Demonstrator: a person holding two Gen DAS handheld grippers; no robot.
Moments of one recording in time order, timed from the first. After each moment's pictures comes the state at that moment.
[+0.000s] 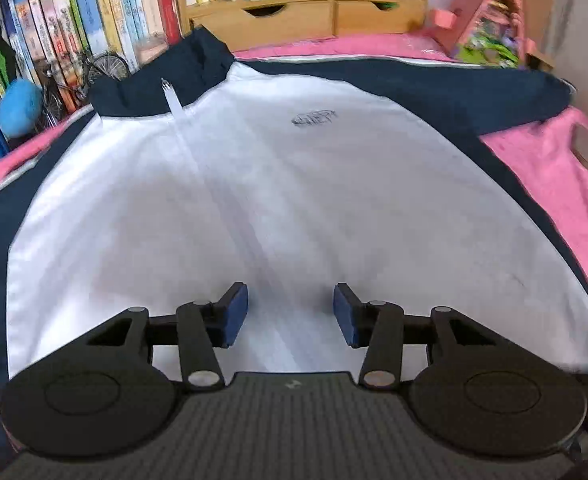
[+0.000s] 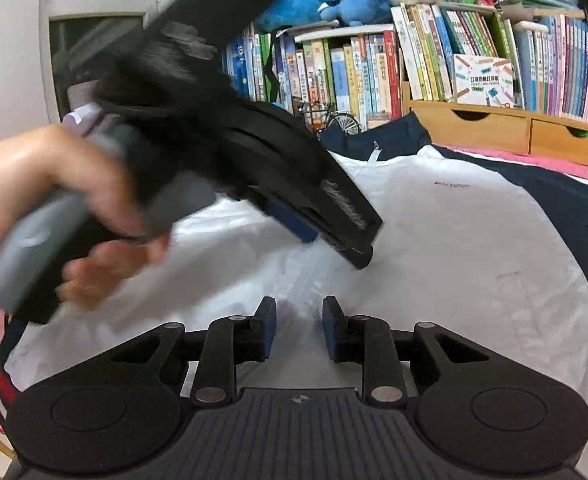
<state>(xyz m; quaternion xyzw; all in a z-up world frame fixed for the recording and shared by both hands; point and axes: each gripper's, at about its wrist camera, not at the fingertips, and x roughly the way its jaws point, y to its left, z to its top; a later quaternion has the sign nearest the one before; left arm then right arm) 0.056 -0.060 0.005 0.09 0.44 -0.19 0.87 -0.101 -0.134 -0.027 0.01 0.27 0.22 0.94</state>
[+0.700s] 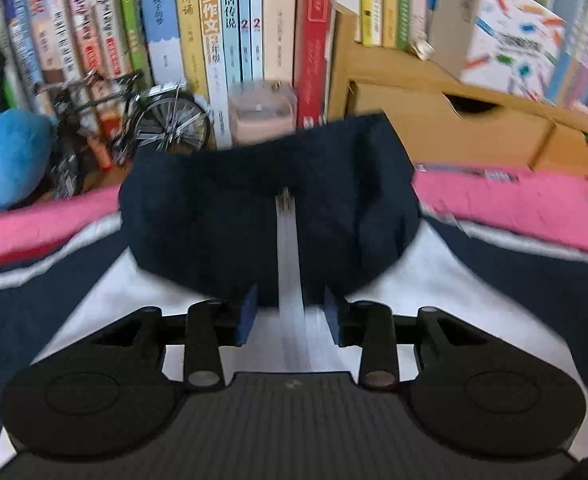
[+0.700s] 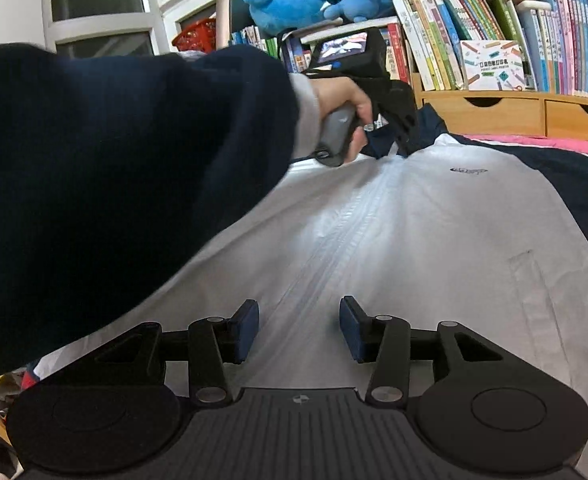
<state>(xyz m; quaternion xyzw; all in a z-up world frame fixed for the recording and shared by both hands) 0.292 -0.040 -0.008 0.00 0.43 -0.06 0.90 -0.100 -0.146 -0.031 0.06 0.28 0.26 0.92</state>
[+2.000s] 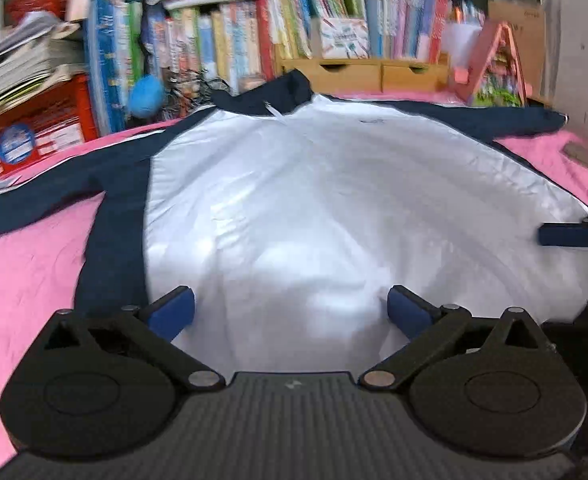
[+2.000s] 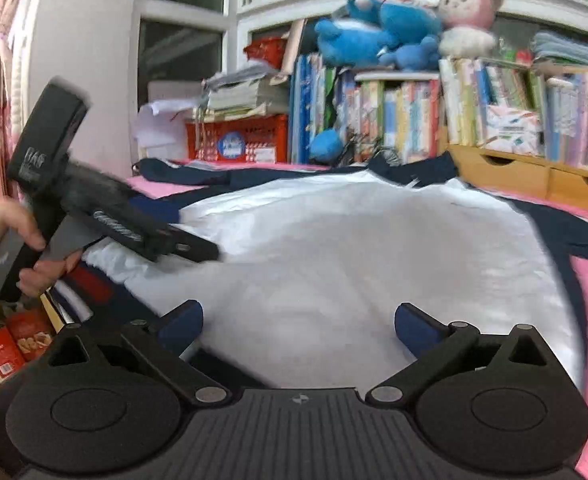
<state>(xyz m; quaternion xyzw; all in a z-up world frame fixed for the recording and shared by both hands) -0.117 0.082 -0.029 0.07 0.29 -0.15 0.94 -0.199 -0.169 -0.047 -0.04 0.20 0.30 0.93</state>
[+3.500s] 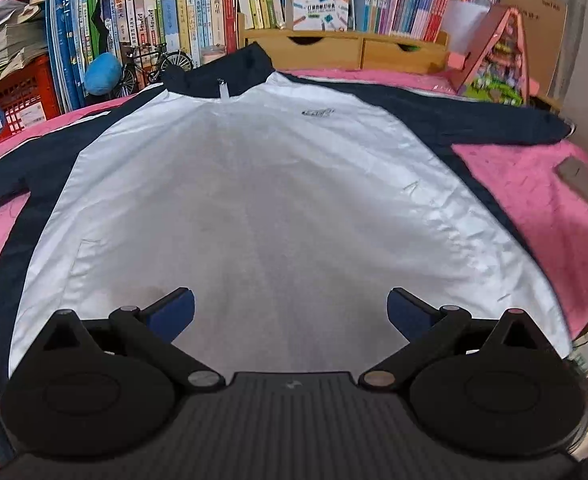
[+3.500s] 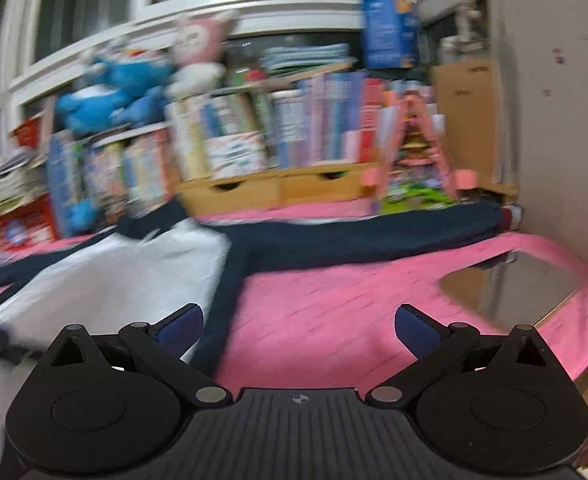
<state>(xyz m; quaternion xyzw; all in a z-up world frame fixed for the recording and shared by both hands) -0.096 -0.039 0.002 0.05 0.38 -0.13 0.92 -0.181 -0.326 0.011 0.06 0.18 -0.02 0.98</state>
